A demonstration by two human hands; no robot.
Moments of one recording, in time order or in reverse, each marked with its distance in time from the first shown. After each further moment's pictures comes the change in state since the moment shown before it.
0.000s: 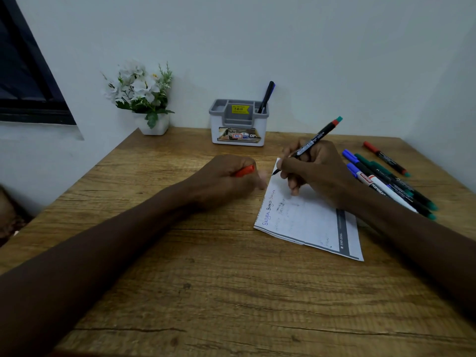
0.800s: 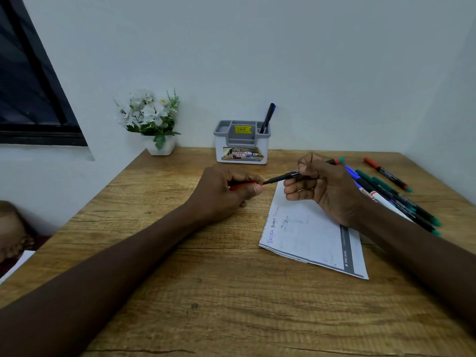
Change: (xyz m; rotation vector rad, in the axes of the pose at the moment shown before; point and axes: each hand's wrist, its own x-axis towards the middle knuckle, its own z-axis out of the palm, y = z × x) left_hand 0.002 -0.010 0.005 -0.079 0.356 0.063; right_hand 0.000 0.001 -0.008 0.459 -0.017 0.097
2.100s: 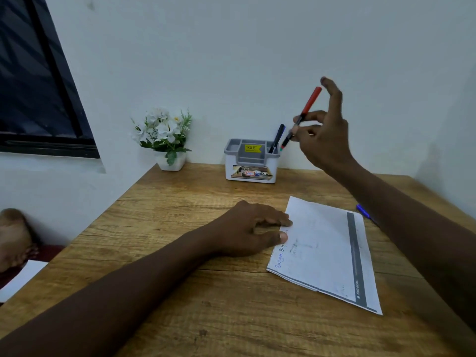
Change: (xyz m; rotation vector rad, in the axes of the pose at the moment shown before) left_hand -0.002 -0.001 0.010 0.255 -0.378 0.088; right_hand 0.109 -0.048 0.007 -0.723 0.331 -0.692
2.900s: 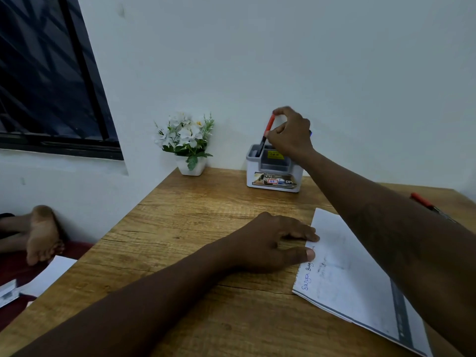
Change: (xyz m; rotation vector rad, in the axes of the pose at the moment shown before) left_hand 0.003 -0.001 -0.003 -0.001 -0.064 -0.008; right_hand 0.061 0.040 0.128 -0.186 -0.141 0.151
